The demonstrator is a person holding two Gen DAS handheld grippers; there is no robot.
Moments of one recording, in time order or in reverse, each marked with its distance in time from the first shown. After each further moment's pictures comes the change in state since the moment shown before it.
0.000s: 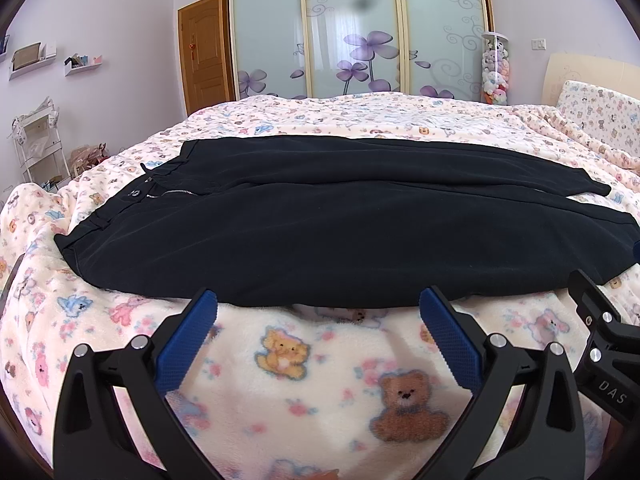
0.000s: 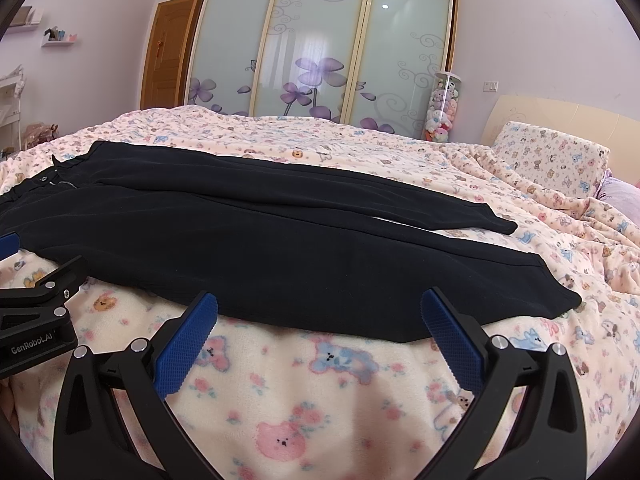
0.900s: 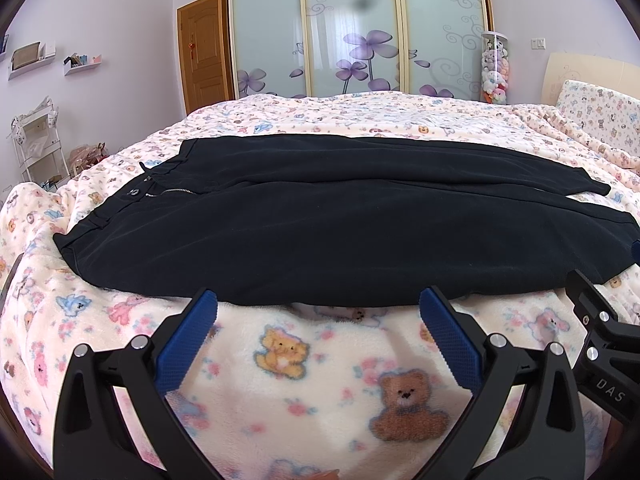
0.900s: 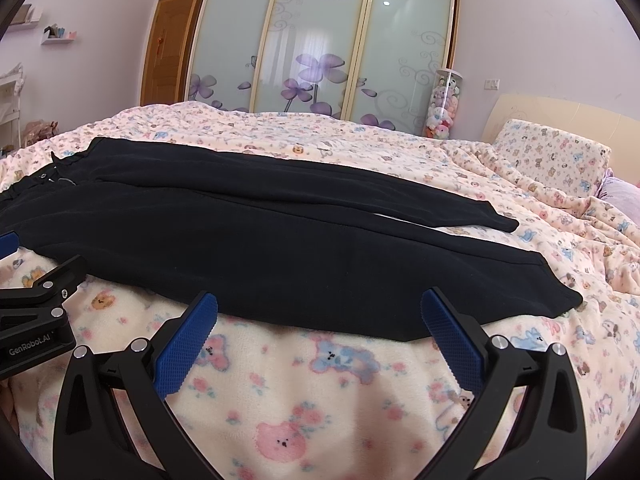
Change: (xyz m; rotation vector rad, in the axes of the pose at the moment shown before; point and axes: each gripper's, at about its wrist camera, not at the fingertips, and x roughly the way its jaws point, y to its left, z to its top) left arm 0.000 0.000 0.000 0.000 0.001 0.001; right arm 0.004 0.000 -0.003 -0.003 0.005 0.000
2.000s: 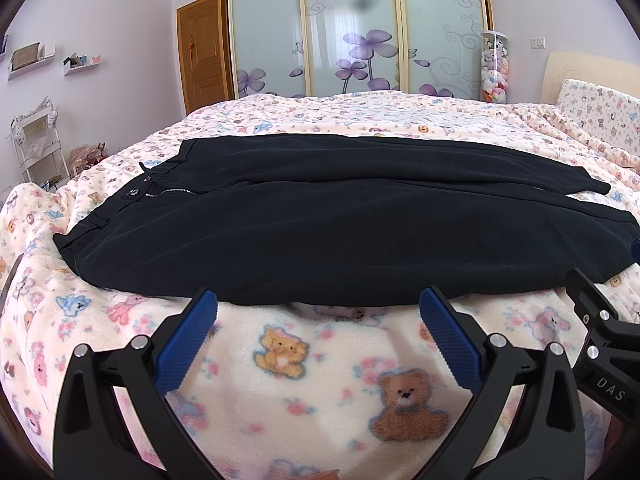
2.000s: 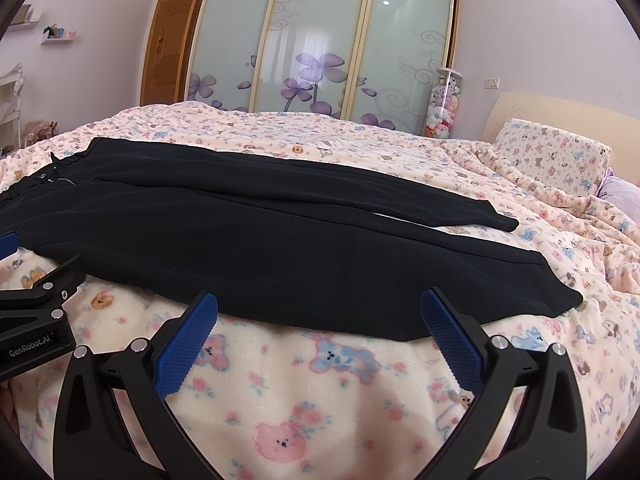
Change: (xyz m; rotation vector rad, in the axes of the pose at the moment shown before) left arm 0.000 0.000 0.000 0.000 0.001 0.000; right arm 0.001 -0.002 -0.001 -0.001 0.004 0.000
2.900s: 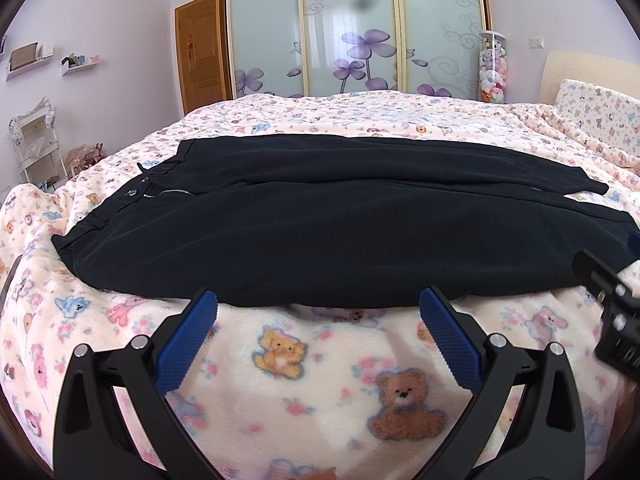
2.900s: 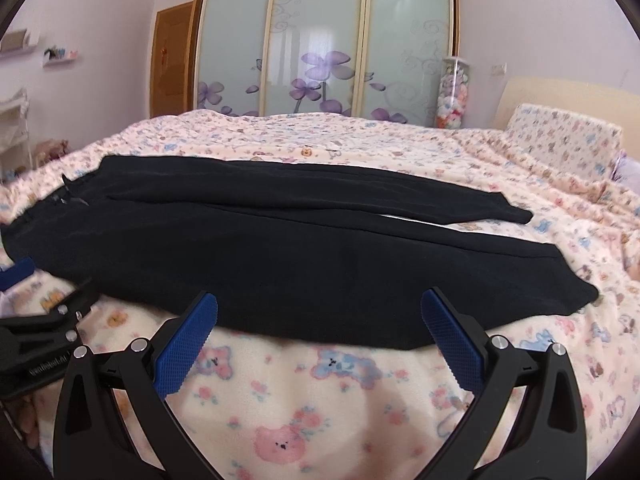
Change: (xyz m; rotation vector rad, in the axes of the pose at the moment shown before) left arm 0.000 0.000 0.003 -0.004 0.002 -0.012; right arm 0.013 -0.023 0.005 0.063 0.021 0.094
